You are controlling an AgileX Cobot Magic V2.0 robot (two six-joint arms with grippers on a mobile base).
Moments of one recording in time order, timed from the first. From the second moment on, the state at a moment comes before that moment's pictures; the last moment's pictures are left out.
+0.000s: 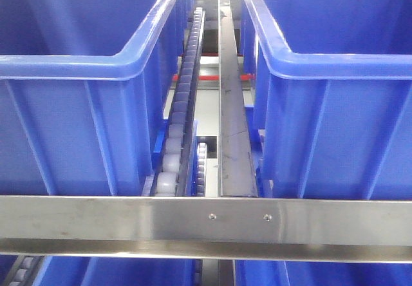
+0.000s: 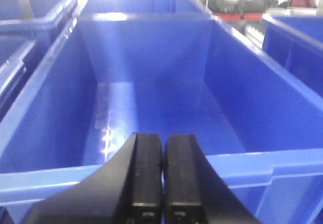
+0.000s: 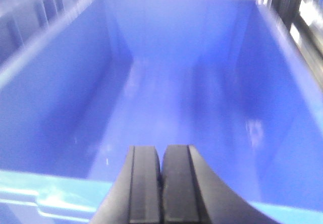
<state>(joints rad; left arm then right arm) -0.18 0.20 -0.19 -0.29 0.06 0.26 0.07 0.33 -0.25 0.06 0.07 -0.03</state>
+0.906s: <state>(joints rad) -0.18 0.20 -0.18 -0.29 0.06 0.26 0.01 0.10 -0.10 0.06 0.07 -0.03</state>
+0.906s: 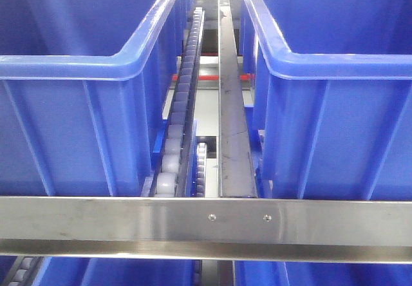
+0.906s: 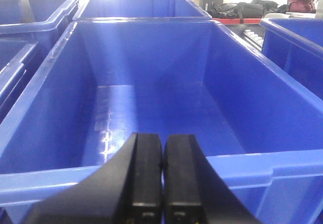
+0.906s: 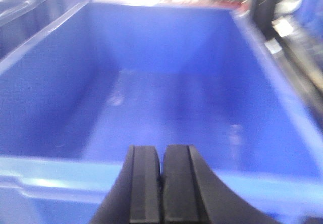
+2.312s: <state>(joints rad) -0.16 0.15 -0.11 -0.24 0.06 0.26 0.00 -0.01 0.03 0.06 0.03 -0.03</state>
